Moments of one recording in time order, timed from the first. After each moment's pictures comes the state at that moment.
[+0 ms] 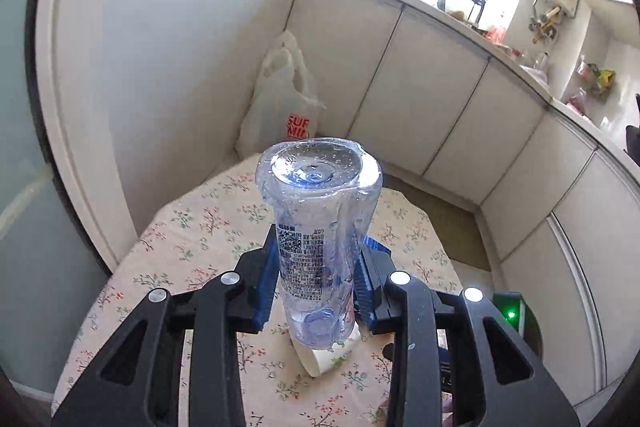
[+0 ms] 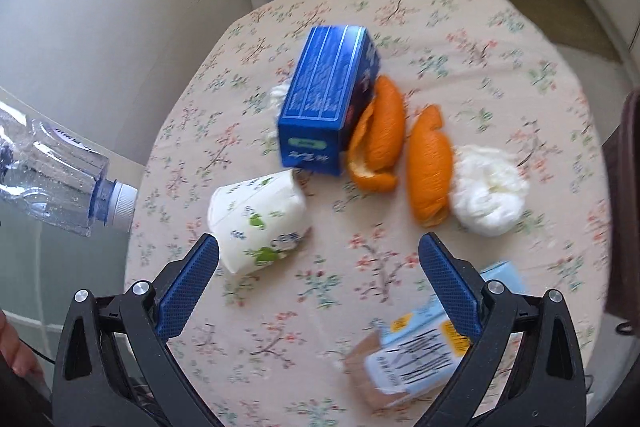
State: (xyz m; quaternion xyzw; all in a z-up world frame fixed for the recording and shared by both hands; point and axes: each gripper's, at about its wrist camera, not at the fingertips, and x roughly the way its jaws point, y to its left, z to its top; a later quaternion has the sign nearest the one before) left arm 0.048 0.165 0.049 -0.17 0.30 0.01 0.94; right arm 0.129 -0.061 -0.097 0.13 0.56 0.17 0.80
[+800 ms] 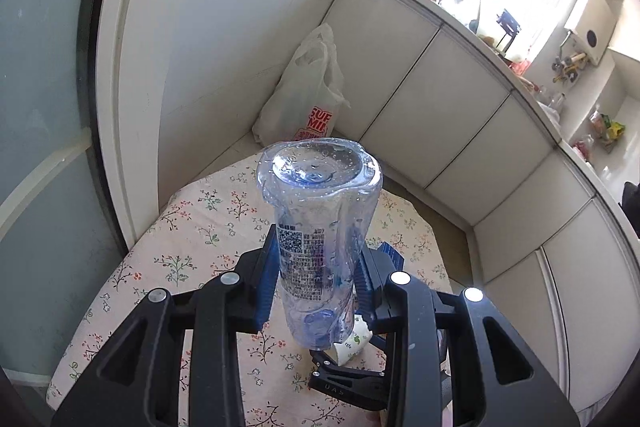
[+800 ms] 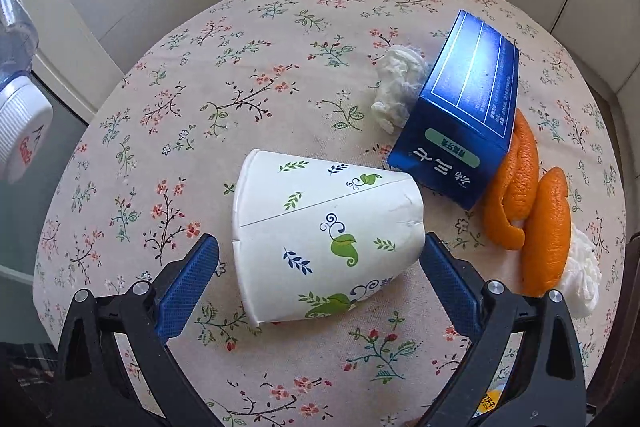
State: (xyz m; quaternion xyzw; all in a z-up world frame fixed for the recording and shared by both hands) left arm 0.041 0.221 0.043 -0.25 0.32 0.02 0.91; right arm 0.131 0.055 -0.142 -0.09 0.54 0.20 0.81
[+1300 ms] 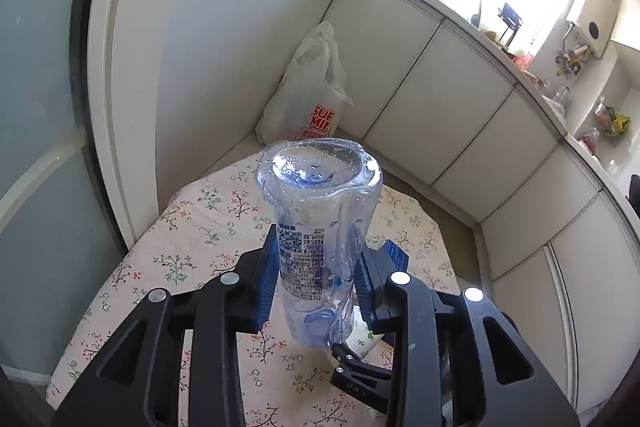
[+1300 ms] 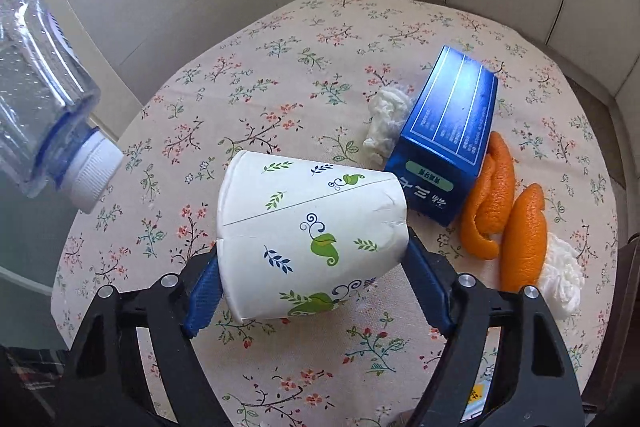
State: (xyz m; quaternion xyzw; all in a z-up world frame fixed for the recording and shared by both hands) left arm 0.044 0.214 0.042 -0.24 0.32 0.03 0.92; right arm 0.118 0.036 -0.115 -0.06 0.50 0.21 0.84
